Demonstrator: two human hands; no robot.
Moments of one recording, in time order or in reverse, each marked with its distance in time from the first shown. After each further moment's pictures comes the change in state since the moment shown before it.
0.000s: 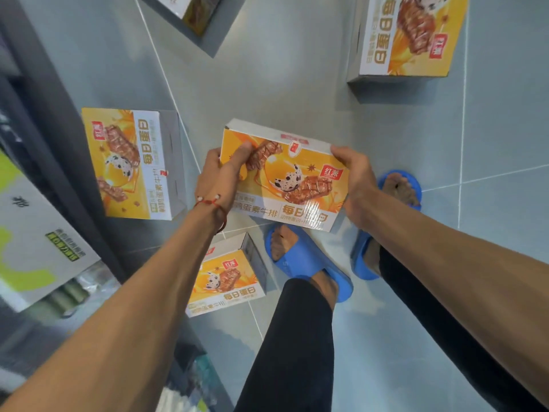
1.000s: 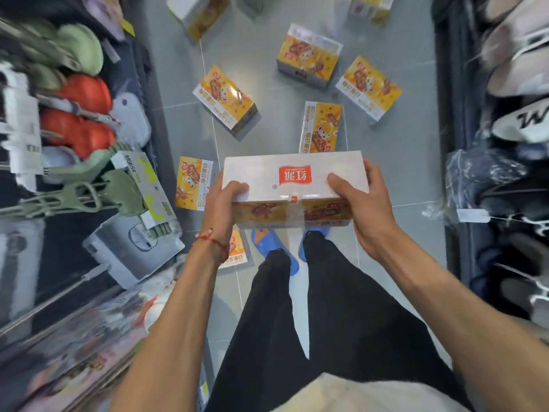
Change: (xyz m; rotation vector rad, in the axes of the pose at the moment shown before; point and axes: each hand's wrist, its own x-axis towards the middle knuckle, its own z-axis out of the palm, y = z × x) left_hand -0.469 0.189 -0.127 -0.490 -0.018 0.174; right_hand -0.502 -0.153 -0.137 -0.086 -0.079 -0.528
